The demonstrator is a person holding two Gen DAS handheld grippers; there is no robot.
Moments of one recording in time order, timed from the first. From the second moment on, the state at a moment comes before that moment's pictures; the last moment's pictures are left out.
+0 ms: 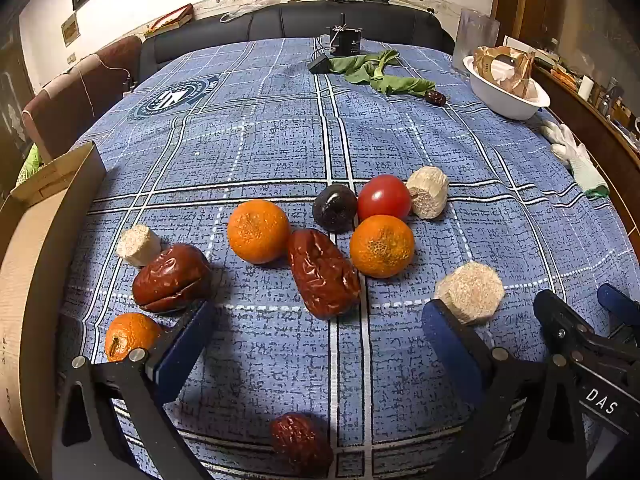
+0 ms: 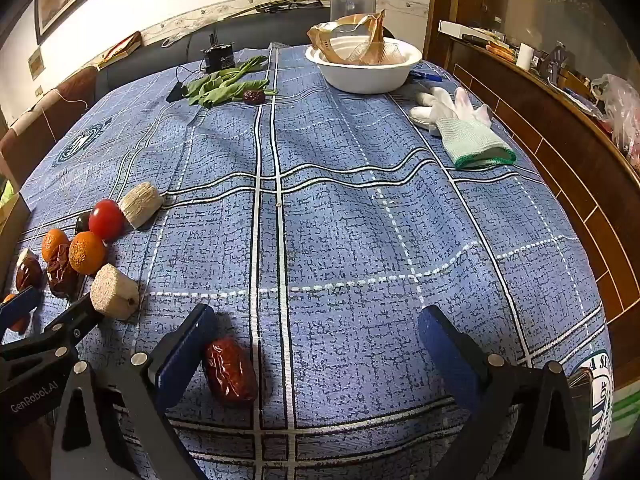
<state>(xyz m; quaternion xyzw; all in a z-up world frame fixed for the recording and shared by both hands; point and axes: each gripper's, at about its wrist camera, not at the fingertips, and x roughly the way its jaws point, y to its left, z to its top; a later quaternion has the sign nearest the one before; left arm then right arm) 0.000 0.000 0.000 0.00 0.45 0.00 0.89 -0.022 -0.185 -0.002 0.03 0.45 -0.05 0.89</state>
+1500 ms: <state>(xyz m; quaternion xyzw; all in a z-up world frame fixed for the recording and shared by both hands) -0.029 0.012 0.024 -0.01 0.46 -0.07 0.89 -0.027 -0.180 0.000 0.02 0.47 -0.04 0.88</state>
